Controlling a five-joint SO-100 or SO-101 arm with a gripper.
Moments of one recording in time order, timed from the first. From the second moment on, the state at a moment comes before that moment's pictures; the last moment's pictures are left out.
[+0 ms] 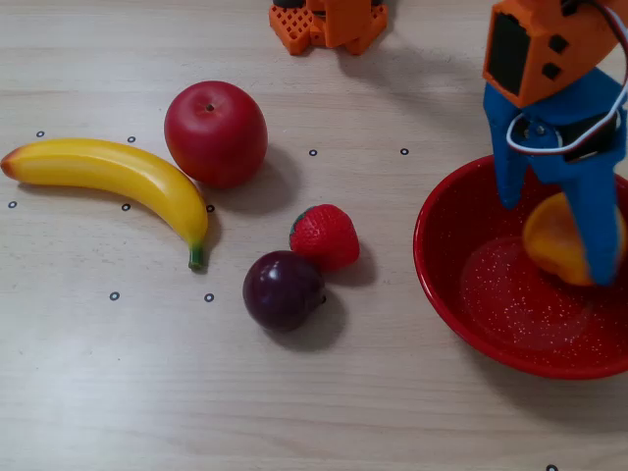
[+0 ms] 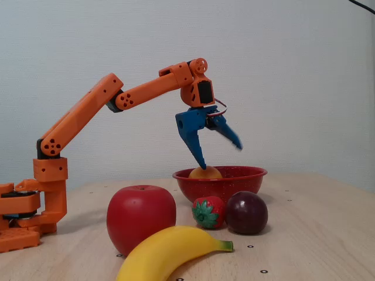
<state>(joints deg) 28.5 38.7 15.4 102.7 4.7</state>
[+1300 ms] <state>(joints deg) -8.2 178.6 163.4 68.7 2.5</state>
